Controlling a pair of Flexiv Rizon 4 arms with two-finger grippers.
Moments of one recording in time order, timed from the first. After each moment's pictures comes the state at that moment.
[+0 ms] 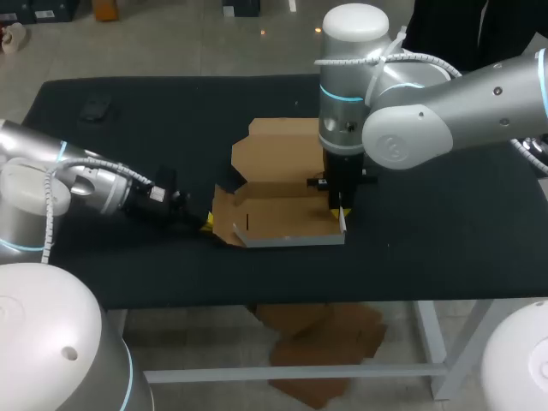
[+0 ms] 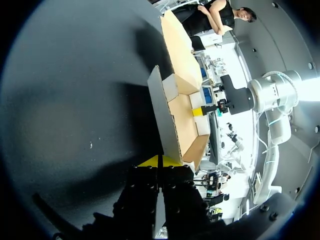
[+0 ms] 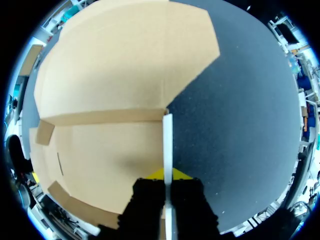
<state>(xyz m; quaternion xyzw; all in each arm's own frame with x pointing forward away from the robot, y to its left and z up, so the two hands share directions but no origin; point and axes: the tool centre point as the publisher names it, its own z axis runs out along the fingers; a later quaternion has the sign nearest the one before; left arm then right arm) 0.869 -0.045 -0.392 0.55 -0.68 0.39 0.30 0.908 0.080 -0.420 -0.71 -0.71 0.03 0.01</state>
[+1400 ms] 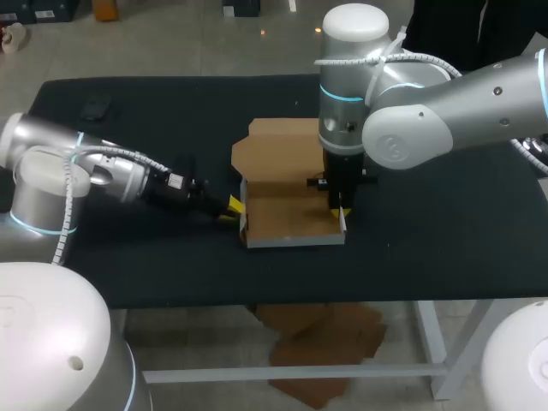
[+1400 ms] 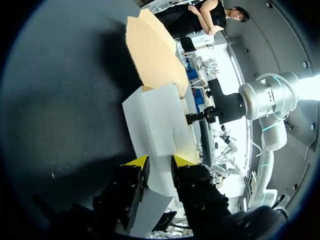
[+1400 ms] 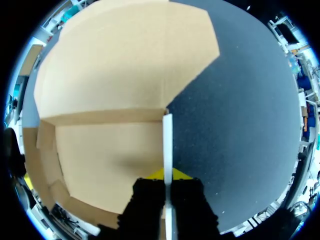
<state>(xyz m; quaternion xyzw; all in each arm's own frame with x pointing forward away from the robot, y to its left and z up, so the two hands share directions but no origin) 0.886 -0.084 -0.369 0.53 -0.67 0.41 0.31 0.908 0.079 -0.421 -0.71 -0.71 0.03 0.01</state>
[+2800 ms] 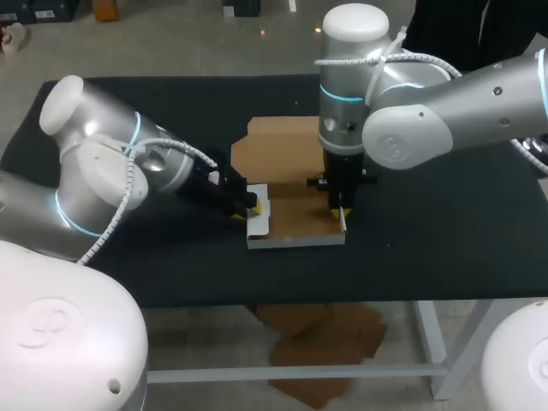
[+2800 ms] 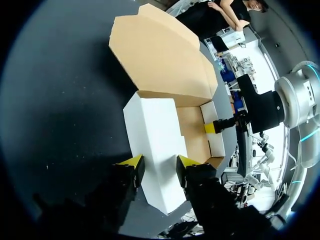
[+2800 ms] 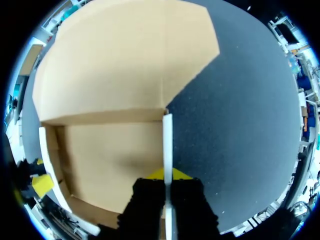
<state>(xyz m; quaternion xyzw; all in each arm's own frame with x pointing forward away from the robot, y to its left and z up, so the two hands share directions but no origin) 0.896 -0.113 -0.382 0.61 -0.71 0.31 0.16 0.908 0.079 -0.421 -0.71 -0.71 0.03 0.01</state>
